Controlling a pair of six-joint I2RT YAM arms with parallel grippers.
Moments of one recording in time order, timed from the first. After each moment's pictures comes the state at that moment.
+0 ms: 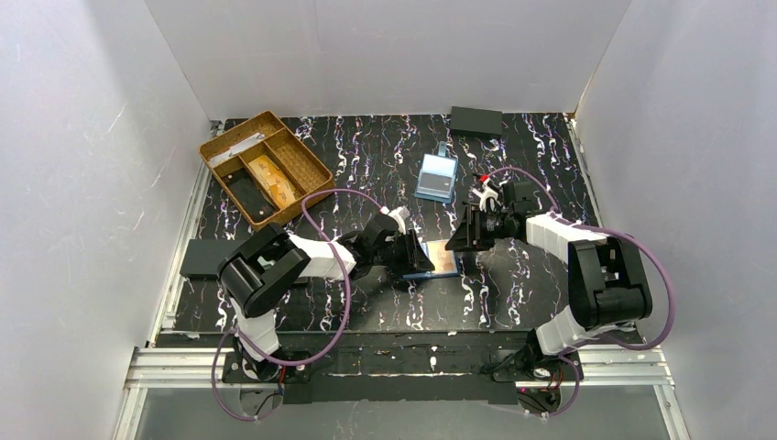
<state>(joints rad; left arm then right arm) -0.84 1.81 0.80 0.38 0.30 -0.96 0.19 1.54 0.77 -0.23 -0.80 0.26</state>
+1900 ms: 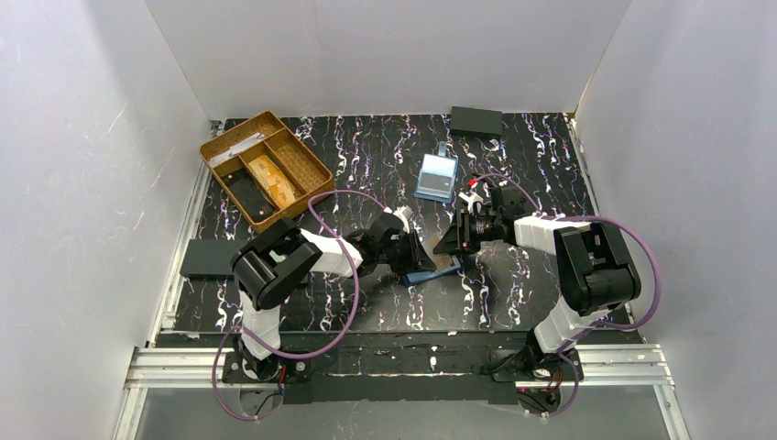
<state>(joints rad) -0.84 1.90 0.85 0.39 0.29 -0.99 0.25 1.65 0.75 -0.05 -0.93 0.37</state>
